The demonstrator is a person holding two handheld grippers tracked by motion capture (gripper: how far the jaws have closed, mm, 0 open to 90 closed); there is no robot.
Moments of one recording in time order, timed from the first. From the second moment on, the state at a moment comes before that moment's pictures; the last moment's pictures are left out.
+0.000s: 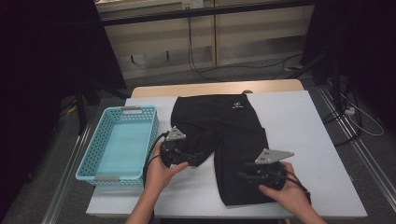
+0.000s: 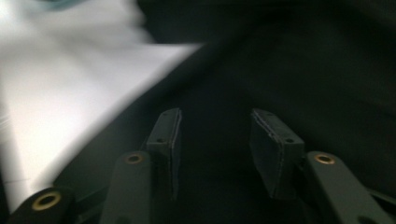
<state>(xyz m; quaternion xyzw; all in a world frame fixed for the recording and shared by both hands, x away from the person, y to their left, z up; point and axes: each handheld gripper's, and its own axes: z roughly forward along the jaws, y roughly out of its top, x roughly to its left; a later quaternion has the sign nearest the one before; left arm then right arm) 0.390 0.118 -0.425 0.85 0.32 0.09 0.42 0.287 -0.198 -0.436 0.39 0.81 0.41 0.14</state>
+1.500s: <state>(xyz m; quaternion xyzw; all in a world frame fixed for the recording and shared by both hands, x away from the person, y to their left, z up) 0.394 0.116 -0.422 0.85 0.31 0.10 0.42 0.374 -0.262 -0.445 0.52 0.74 0.35 0.23</state>
